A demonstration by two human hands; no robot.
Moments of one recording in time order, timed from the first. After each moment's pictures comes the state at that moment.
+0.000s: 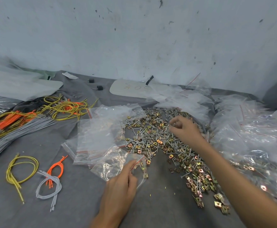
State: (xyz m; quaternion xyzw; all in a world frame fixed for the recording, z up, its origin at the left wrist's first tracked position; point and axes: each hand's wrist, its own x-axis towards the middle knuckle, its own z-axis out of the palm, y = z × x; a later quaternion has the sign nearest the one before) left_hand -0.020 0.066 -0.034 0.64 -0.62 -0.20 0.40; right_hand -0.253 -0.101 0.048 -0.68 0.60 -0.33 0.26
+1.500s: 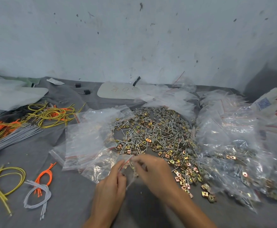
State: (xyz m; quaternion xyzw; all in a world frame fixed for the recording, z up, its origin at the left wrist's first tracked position) left_hand -0.021 0.067 -0.035 0.65 -0.61 -0.19 0.41; right_hand -0.179 0.025 0.001 -0.77 0.53 -0.31 0.15
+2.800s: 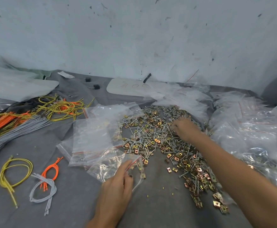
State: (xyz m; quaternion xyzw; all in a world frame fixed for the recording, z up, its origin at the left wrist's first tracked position) left_hand -0.021 0.066 -0.033 0.65 -0.62 -0.19 0.40; right_hand -0.280 -0.167 0.015 -0.76 0.65 -0.05 0.03
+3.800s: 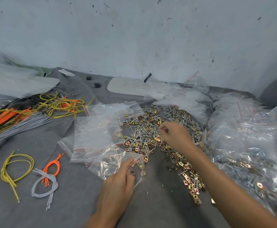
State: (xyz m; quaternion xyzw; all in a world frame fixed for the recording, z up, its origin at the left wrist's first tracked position) left_hand -0.019 0.066 -0.040 0.64 -0.63 -0.18 0.40; right_hand -0.225 -0.098 0.030 -0.76 0.62 -0.19 0.08
